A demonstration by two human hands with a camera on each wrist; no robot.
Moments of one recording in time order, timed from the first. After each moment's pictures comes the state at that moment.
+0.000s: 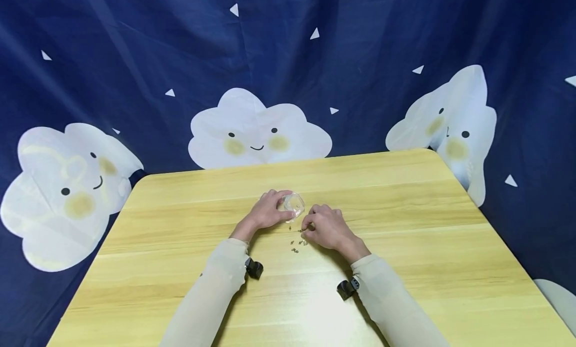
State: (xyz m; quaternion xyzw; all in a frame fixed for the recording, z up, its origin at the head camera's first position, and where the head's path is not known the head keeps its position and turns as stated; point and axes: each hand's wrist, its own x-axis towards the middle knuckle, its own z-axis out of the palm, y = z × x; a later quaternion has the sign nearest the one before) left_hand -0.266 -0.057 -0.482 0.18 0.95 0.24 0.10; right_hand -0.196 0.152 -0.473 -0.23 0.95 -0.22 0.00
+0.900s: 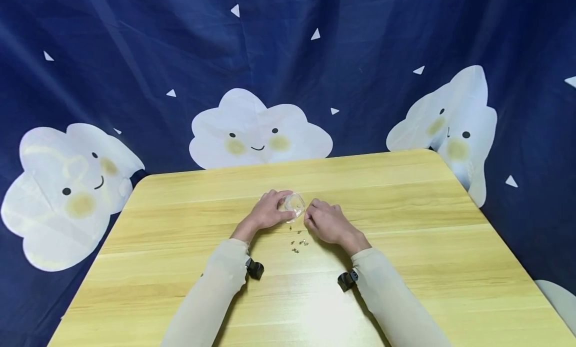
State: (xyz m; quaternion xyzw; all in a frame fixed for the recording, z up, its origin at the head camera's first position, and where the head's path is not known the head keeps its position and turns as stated) left_hand -0.266 -0.056 -0.483 0.18 0.95 0.24 0.10; right_hand -0.210 0.156 -0.473 -0.26 0.95 -0.19 -0.01
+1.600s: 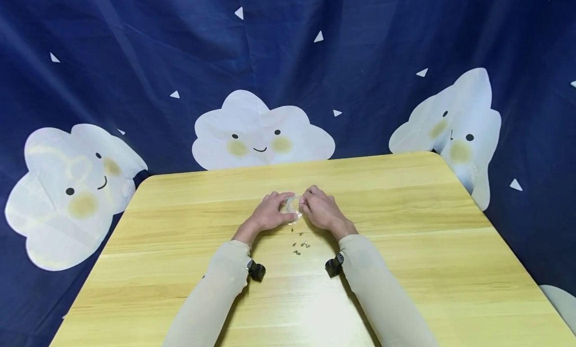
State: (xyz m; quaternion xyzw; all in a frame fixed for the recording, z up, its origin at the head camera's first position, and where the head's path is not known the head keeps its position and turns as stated) left_hand -0.266 -0.058 -0.484 0.19 0.94 0.26 0.10; right_hand -0.251 0.137 -0.478 -0.20 0.95 -0.24 -0.01
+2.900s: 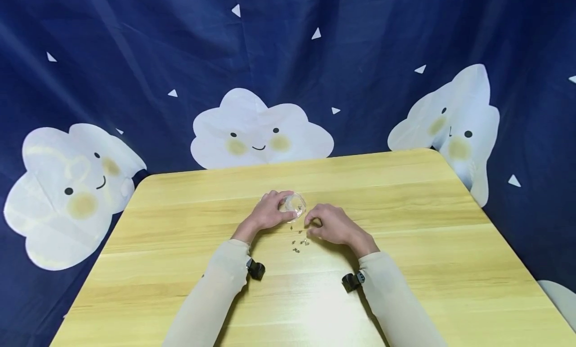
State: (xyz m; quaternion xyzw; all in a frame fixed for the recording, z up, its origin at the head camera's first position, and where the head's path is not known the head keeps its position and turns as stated) left_hand -0.263 -0.057 -0.484 0.18 0.95 0.25 0.10; right_hand -0.208 0.168 -0.470 -0.27 0.91 -0.31 0.06
